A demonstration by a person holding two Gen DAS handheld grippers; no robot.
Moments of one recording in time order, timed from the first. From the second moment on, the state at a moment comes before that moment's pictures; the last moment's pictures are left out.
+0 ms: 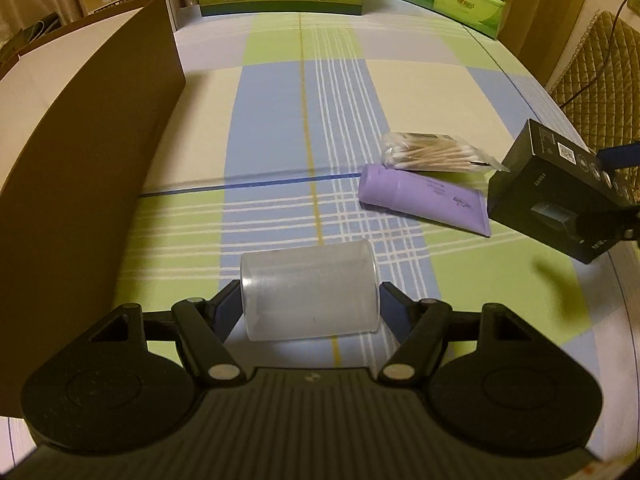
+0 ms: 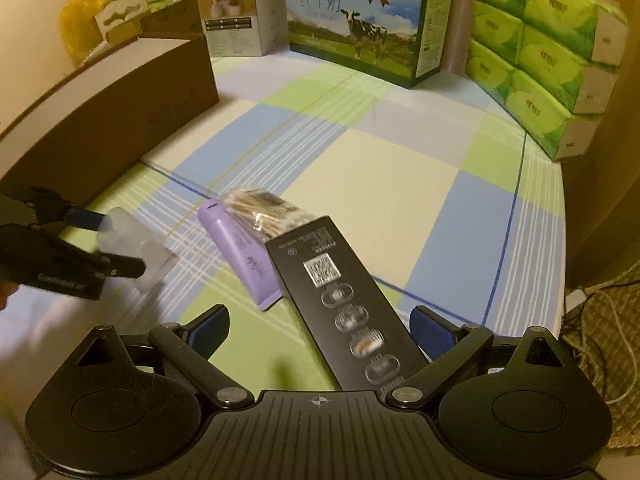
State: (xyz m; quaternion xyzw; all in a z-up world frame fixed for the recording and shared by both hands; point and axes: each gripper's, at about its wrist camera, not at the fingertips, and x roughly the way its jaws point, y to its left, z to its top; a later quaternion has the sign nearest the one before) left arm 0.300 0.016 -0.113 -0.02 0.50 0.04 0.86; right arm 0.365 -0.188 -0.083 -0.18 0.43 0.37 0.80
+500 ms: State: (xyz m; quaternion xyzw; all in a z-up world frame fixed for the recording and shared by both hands) left arm 0.291 0.012 -0.110 -0.01 0.51 0.04 0.86; right arm 0.342 -0.191 -0.083 -0.18 0.48 0.35 0.79
